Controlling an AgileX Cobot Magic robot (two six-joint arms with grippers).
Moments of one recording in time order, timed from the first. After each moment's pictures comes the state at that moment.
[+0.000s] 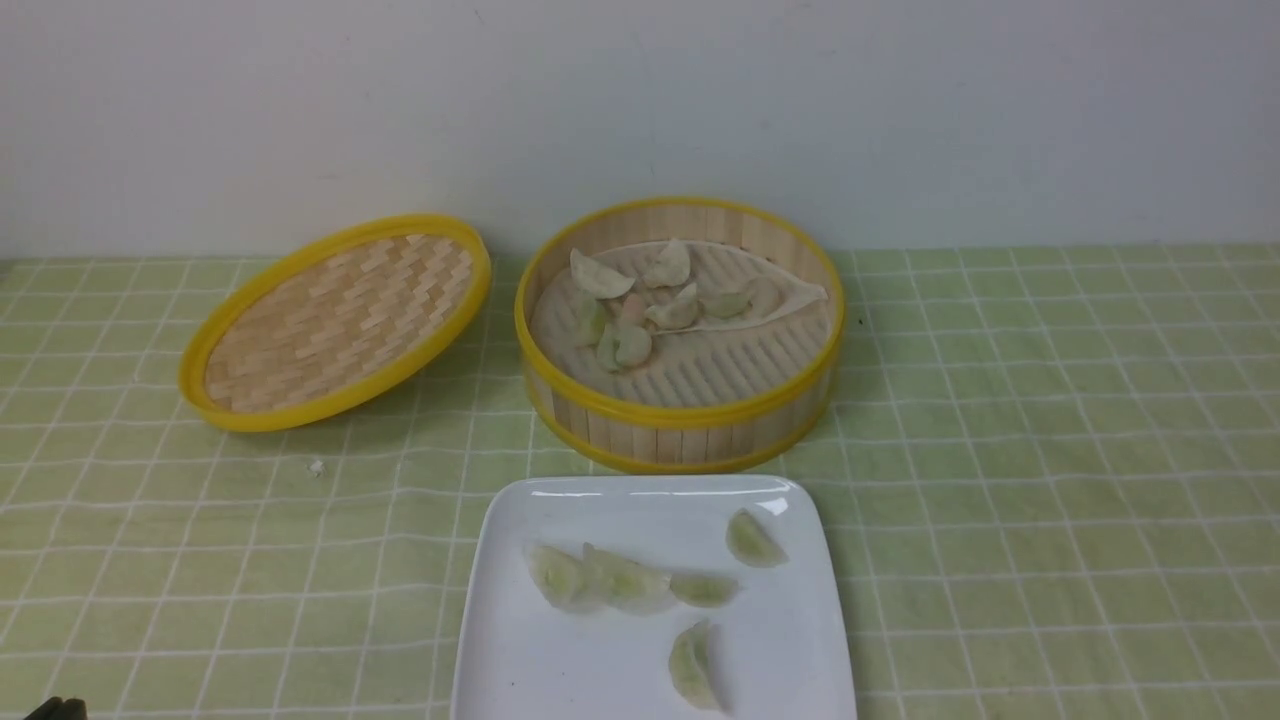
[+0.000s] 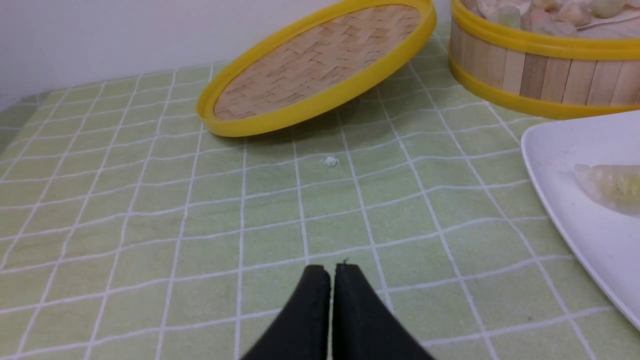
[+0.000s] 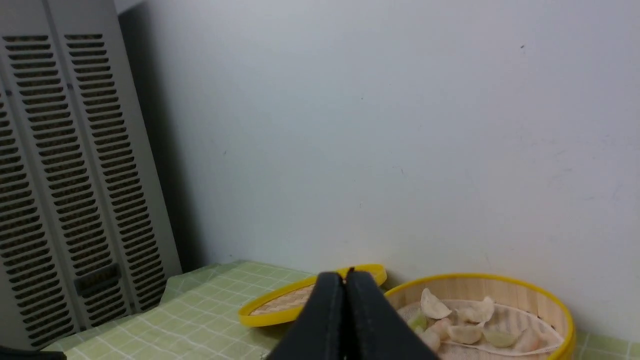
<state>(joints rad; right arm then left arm) 0.67 0.11 -0.34 -0.12 0.23 0.31 -0.05 -0.01 0.03 -0.05 0.34 0.12</state>
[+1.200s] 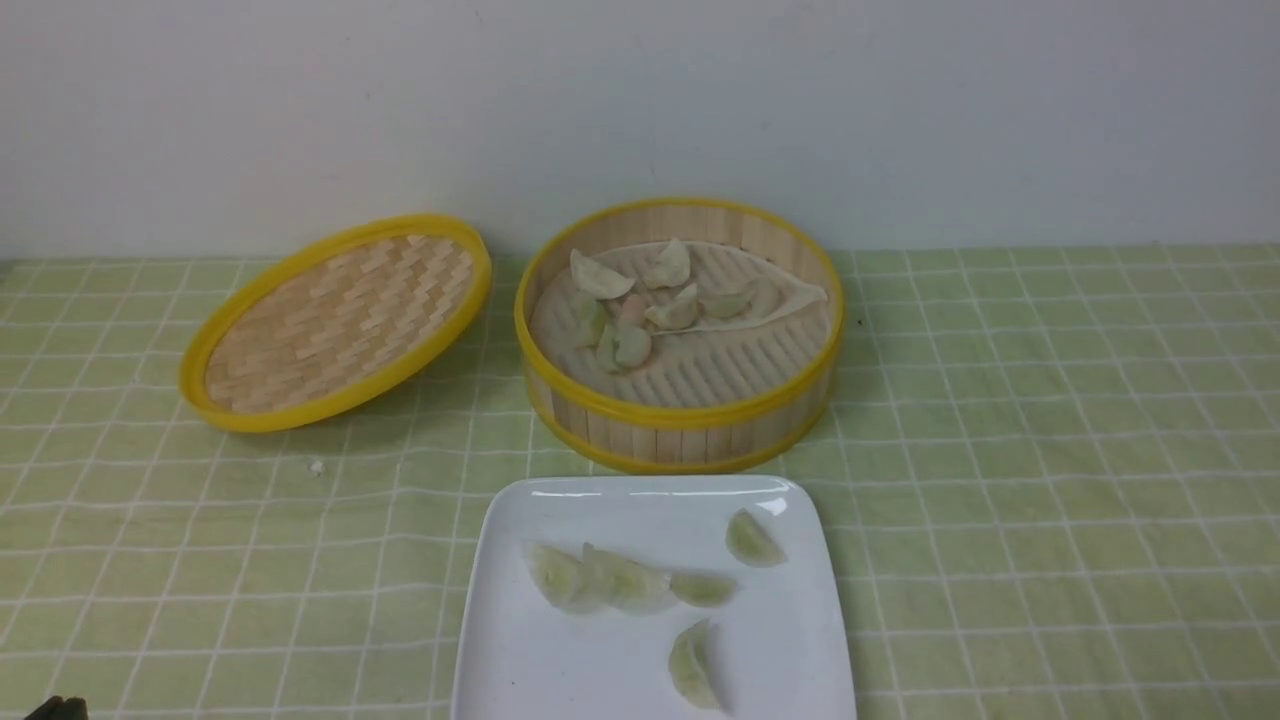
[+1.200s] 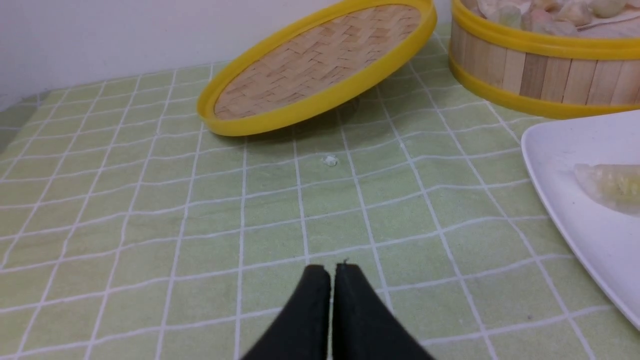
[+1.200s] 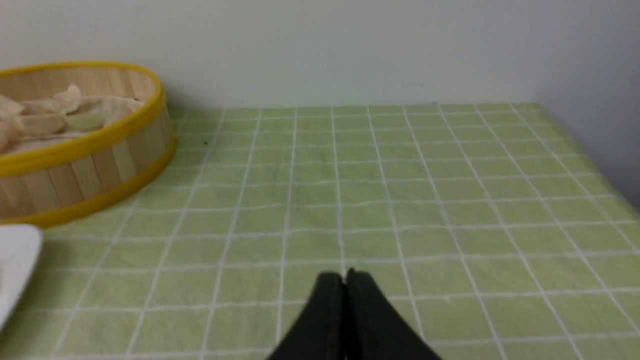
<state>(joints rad) 0.03 -0.01 0.03 -0.26 0.36 0.32 -0.05 -0.01 0.03 -0.05 0.34 0.12</state>
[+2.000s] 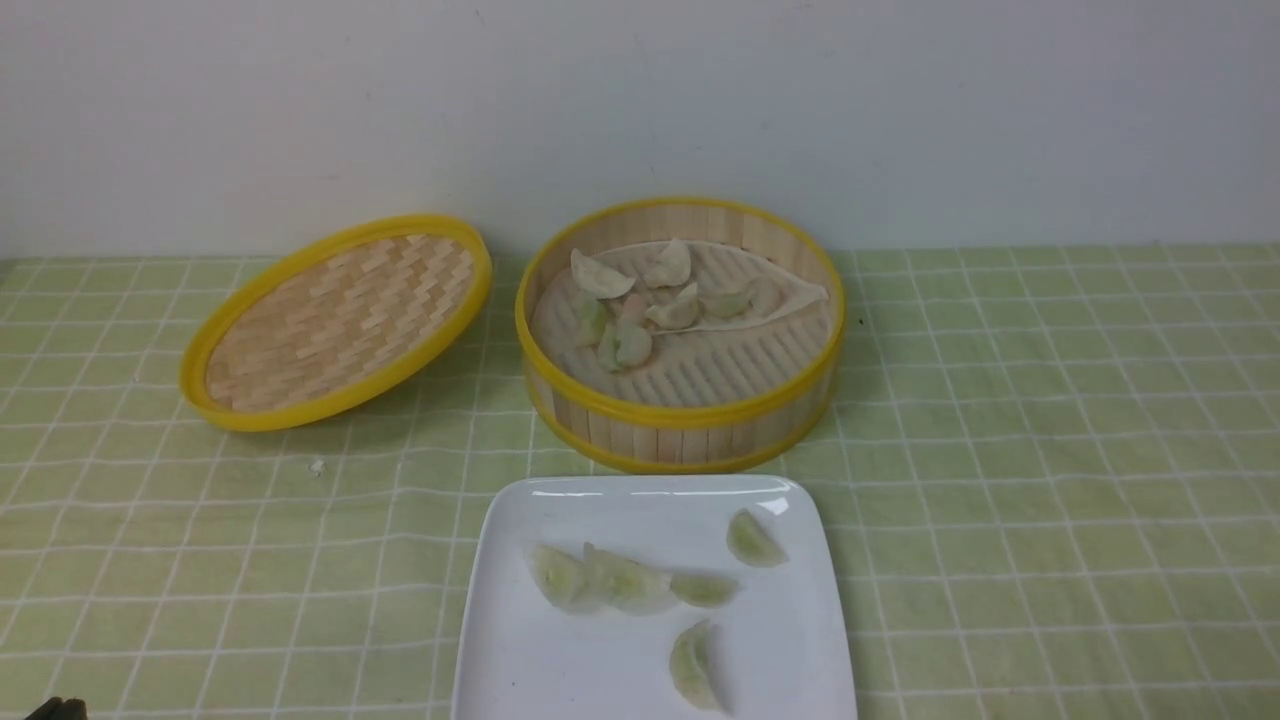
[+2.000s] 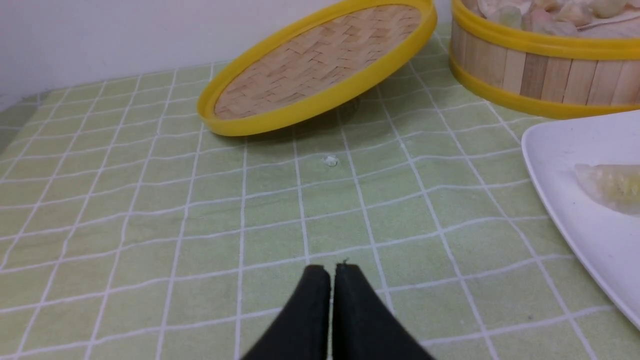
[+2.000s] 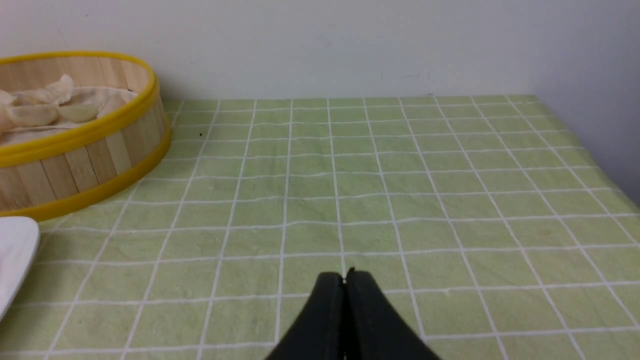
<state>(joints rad) 0.03 -0.01 0.03 -0.26 0.38 0.31 -0.05 -0.01 0.03 -0.05 0.34 0.12</state>
